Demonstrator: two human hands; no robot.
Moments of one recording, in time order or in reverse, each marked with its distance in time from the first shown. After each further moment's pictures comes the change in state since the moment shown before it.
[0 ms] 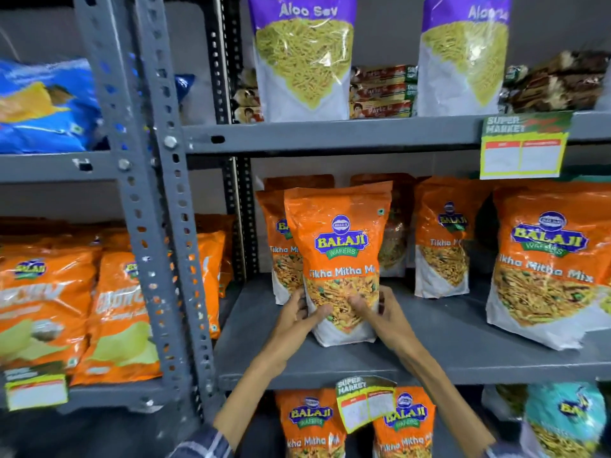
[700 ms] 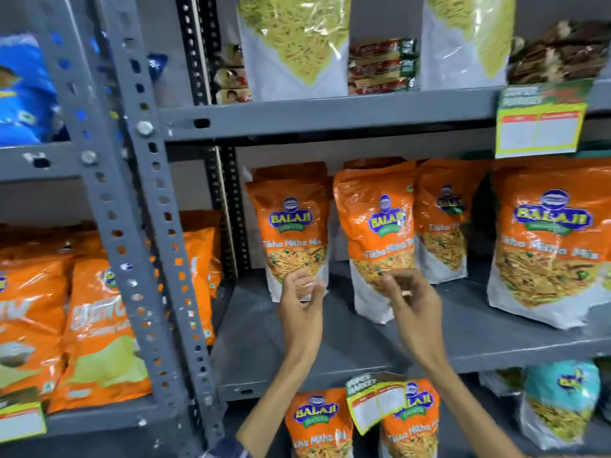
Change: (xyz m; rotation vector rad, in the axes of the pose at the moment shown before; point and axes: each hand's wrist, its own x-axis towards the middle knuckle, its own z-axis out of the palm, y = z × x) left_hand 0.007 0.014 0.027 0.048 0.445 0.254; right_hand -0.015 -0.007 -0.004 -0.122 0.424 -0.333
